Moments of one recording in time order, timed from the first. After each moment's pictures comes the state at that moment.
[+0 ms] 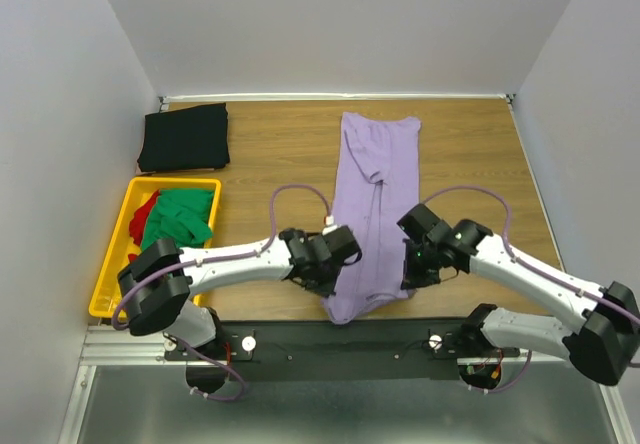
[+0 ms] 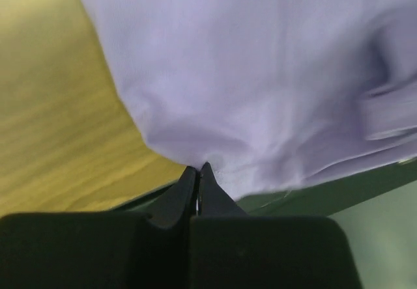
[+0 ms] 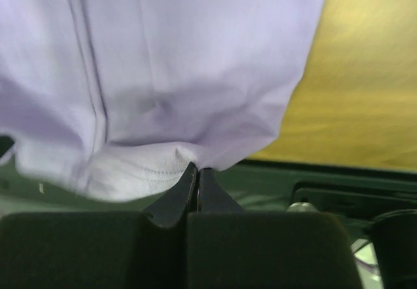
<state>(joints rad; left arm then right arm) -1.16 1.47 0.91 -0.70 -0.02 -0.79 0.76 1.07 0.72 -0.92 -0.05 0.86</state>
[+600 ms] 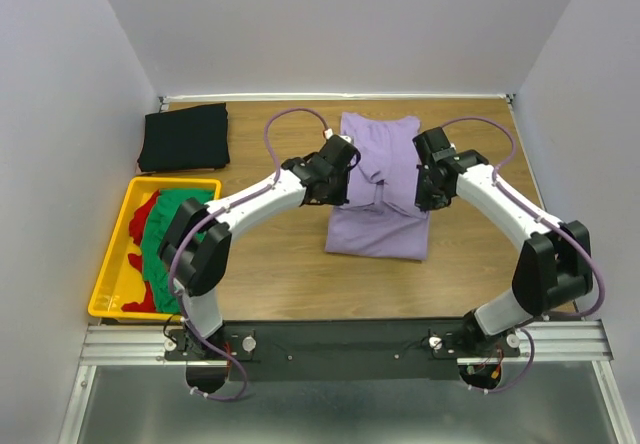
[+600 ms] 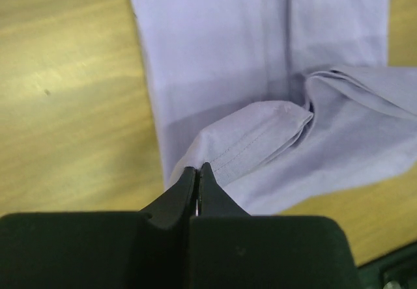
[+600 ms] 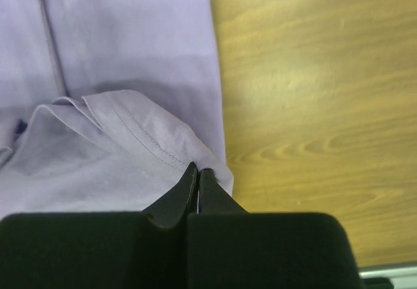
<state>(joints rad) -0.77 1.76 1.39 -0.54 -0.09 -0.54 0.37 1.52 1.19 -0.85 0.21 0.49</state>
